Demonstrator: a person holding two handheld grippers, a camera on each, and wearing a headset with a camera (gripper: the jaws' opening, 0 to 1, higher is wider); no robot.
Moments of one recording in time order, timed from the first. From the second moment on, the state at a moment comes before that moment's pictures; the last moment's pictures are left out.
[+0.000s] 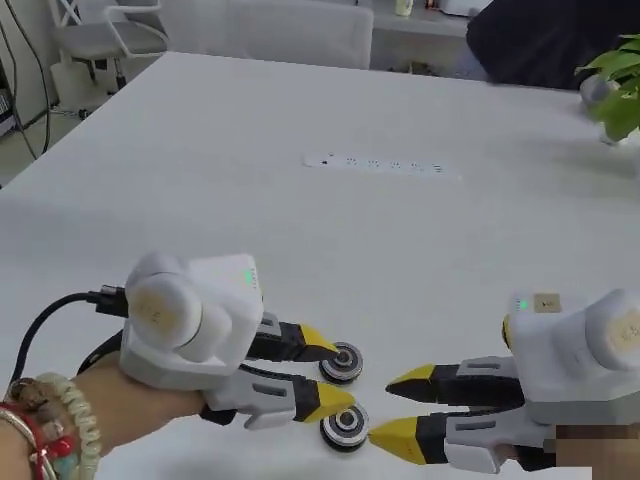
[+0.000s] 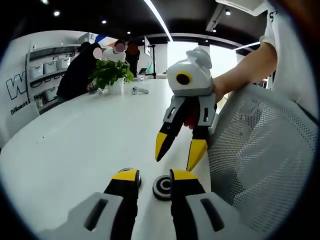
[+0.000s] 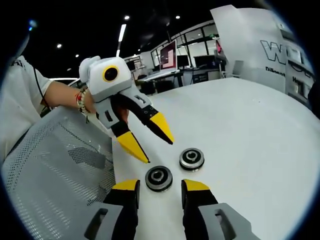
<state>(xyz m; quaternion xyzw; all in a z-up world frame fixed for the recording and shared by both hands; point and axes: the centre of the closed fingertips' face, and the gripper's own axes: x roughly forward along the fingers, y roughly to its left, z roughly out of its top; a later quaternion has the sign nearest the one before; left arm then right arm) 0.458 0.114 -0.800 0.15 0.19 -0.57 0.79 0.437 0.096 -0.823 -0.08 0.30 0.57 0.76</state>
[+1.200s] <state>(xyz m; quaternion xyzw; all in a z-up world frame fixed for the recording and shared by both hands) 0.443 0.106 -0.837 0.19 0.19 -0.59 0.76 0.434 0.108 -0.852 -0.17 0.30 0.57 0.75</state>
